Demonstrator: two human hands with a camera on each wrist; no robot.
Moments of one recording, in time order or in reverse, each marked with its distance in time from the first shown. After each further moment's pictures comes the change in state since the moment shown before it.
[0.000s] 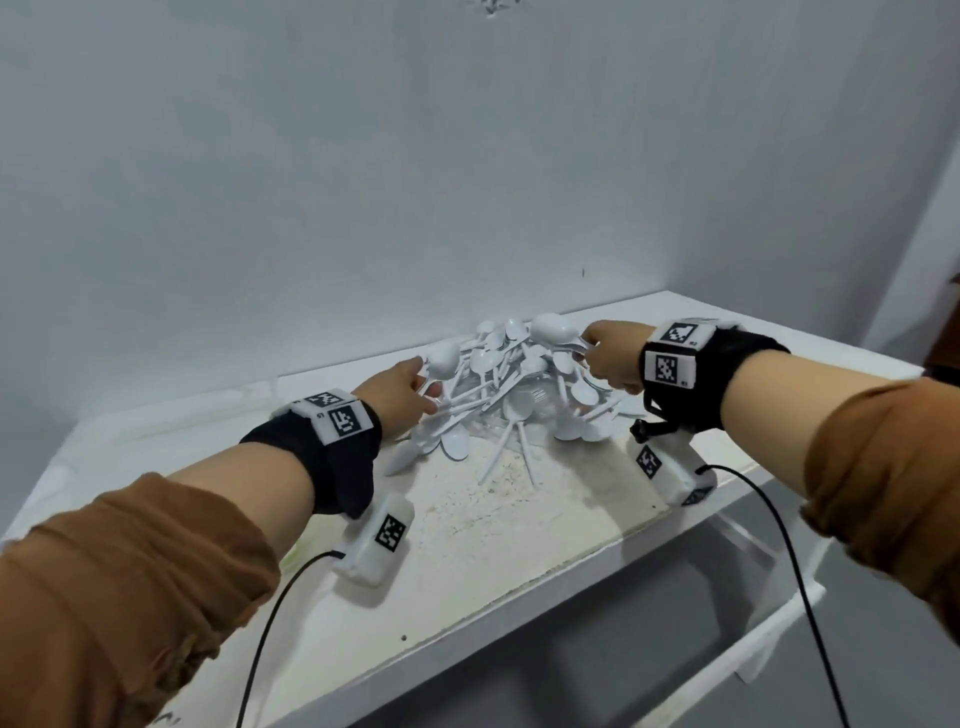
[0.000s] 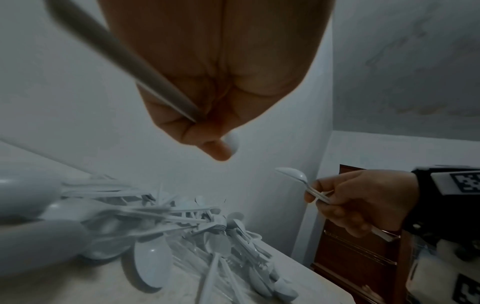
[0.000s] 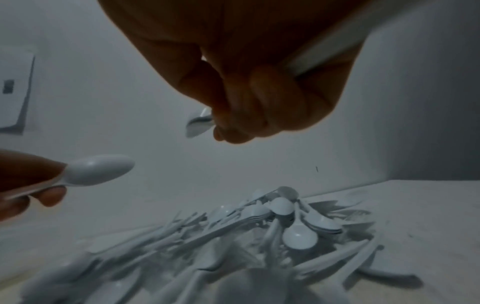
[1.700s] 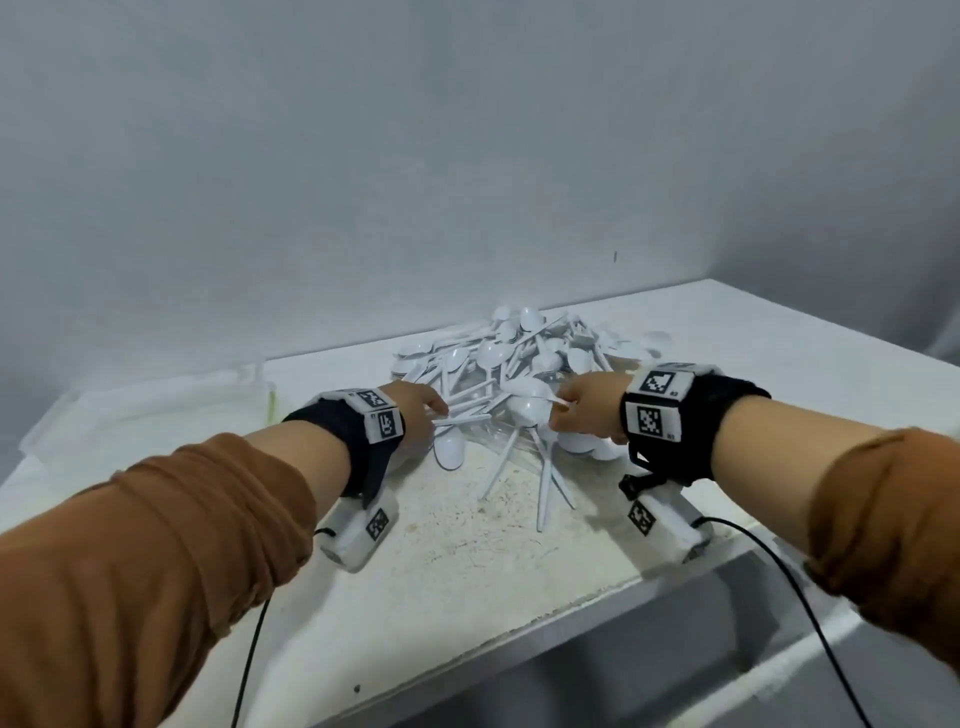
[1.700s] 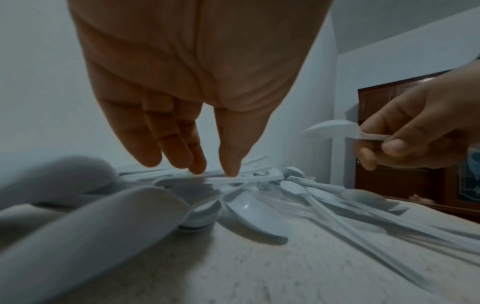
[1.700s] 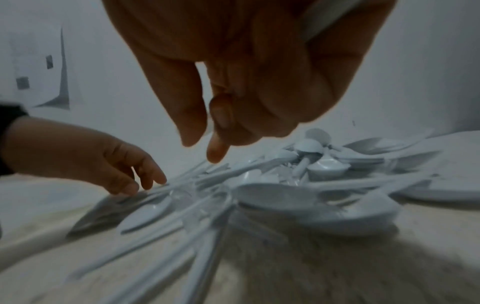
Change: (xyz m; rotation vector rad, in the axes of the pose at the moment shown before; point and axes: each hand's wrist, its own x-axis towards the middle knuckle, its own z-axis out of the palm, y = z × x) left_hand 0.064 -0.016 0.032 0.557 -0.126 -0.131; right_hand 0.029 0.007 0.037 -0.213 -0.265 -0.170
